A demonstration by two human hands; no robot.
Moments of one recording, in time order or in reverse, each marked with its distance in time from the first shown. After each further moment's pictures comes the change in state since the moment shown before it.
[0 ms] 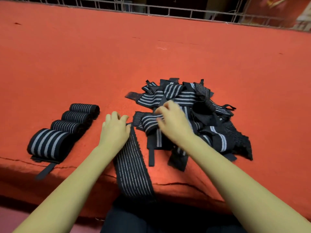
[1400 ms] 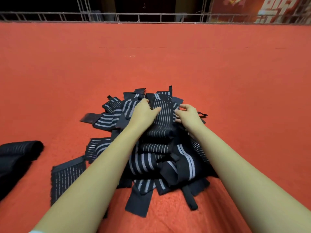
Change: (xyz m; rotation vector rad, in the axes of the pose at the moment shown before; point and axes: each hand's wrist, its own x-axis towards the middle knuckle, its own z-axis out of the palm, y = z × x) left_hand 0.129 0.209 0.039 -0.547 -0.309 -0.001; right_hand 0.042 0.179 -0.036 0.904 0.151 0.749
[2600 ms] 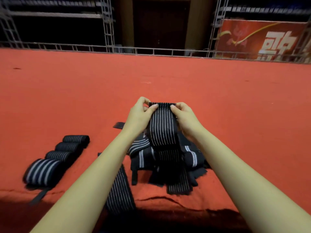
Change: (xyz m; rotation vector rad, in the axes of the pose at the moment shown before) left_hand -0.130 0.018 -0.108 -0.350 0.256 0.257; right_hand -0.140 -0.091 0.018 0.189 -0.188 -0.245
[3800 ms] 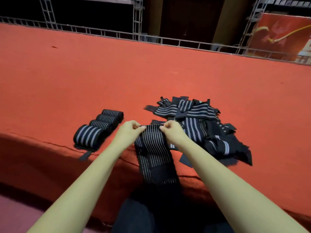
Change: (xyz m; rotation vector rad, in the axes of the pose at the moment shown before) left_hand -0.099 -0.107 -0.113 0.232 0.014 -0.390; right_hand -0.049 0.069 0.132 -0.551 -0.204 0.021
